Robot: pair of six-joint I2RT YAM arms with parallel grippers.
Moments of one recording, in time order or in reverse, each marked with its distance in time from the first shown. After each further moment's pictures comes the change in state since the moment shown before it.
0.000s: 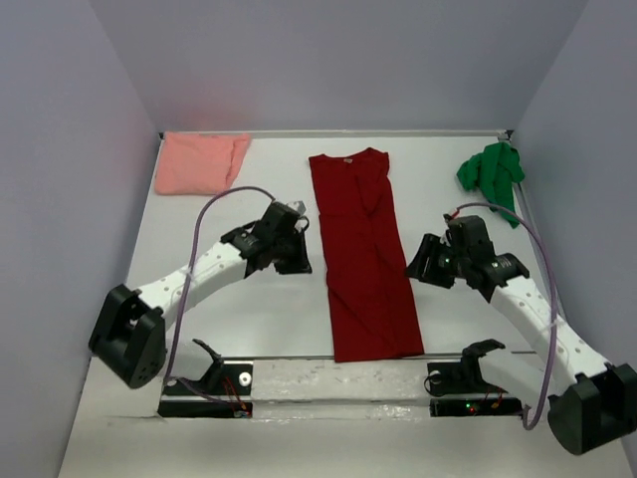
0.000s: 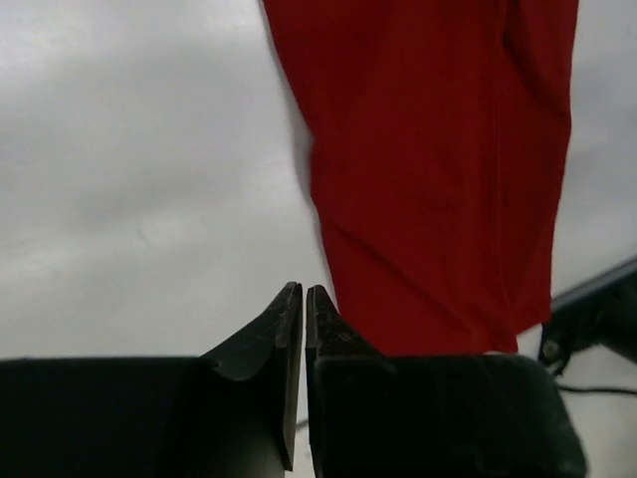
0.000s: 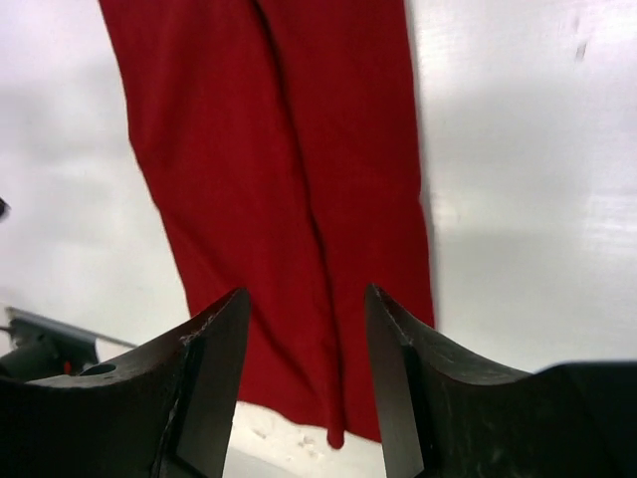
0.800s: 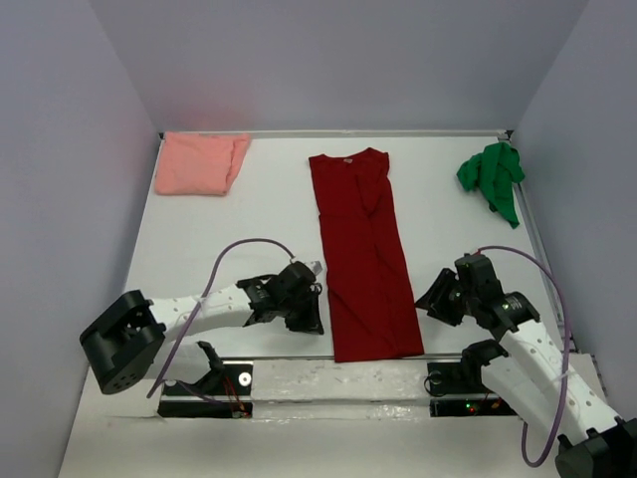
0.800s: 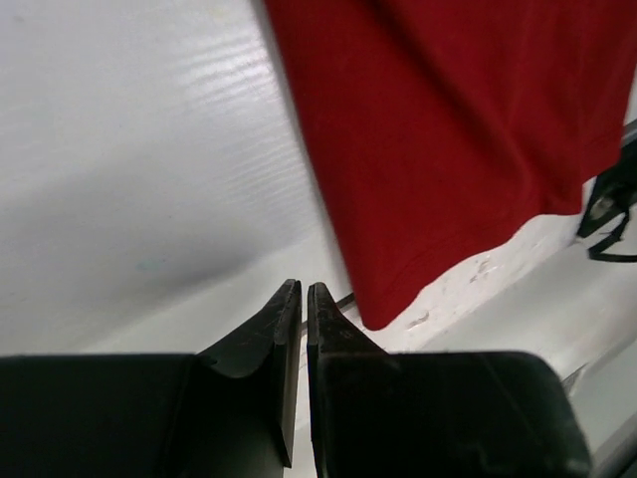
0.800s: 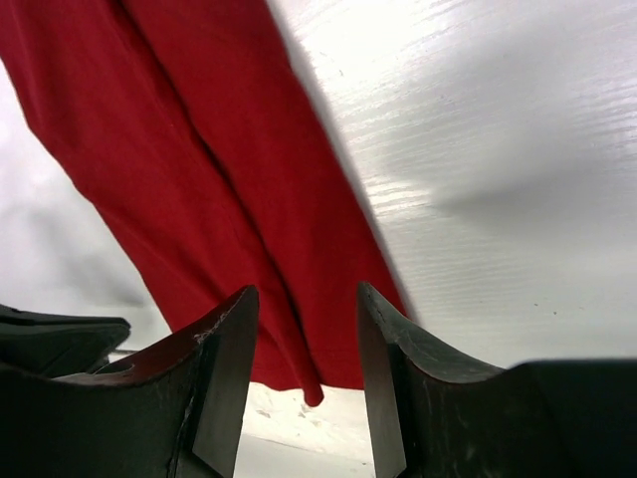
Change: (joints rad) left arm -0.289 -0.214 -0.485 0.238 0.154 -0.264; right arm 0.020 -0.386 -0.280 -0.157 0.069 0.302
